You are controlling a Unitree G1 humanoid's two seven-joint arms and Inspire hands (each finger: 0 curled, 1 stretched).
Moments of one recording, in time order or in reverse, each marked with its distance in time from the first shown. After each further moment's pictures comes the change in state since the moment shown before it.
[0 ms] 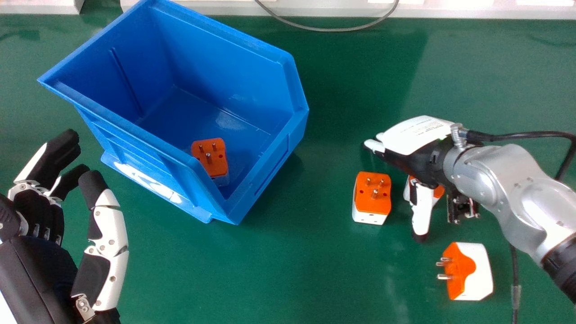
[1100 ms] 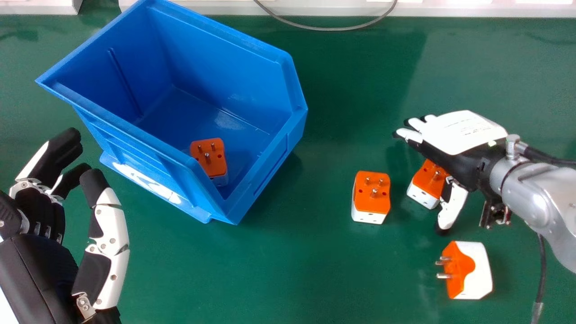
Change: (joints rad) left arm 0.003 0.000 0.001 -0.005 -0.003 0.003 -0.014; right arm 0.105 -0.087 -0.093 0.071 0.056 -0.150 -0.330
